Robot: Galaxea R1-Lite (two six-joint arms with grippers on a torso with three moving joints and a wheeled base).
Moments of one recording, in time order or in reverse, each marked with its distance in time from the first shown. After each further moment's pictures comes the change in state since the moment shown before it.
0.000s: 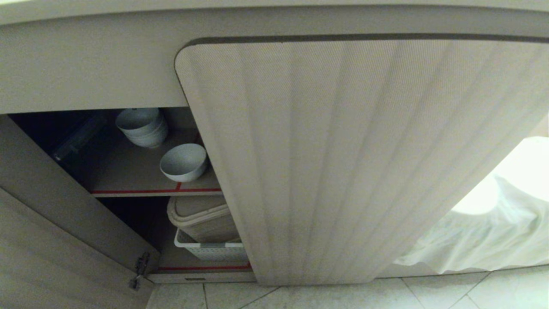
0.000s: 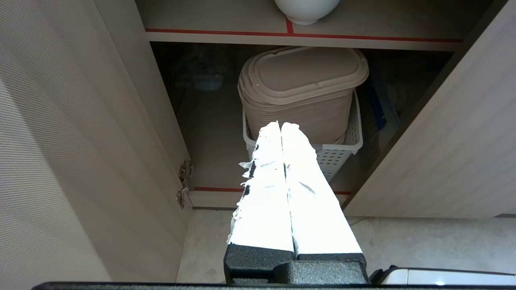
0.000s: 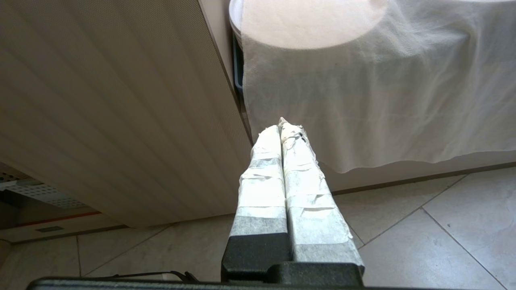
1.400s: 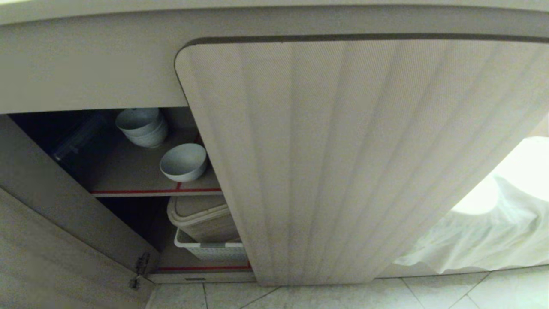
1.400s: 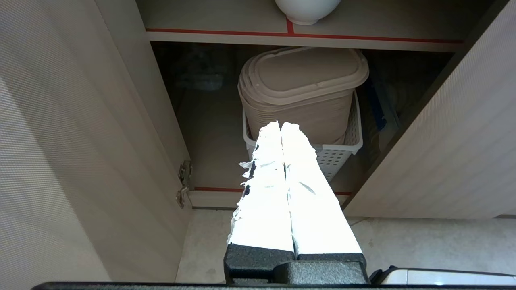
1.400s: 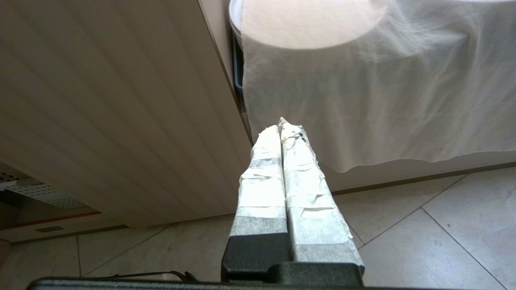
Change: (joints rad) left arm 0.000 0.000 0.000 0.000 0.002 -0.003; right arm 0.000 0.000 0.000 0.000 0.000 0.000
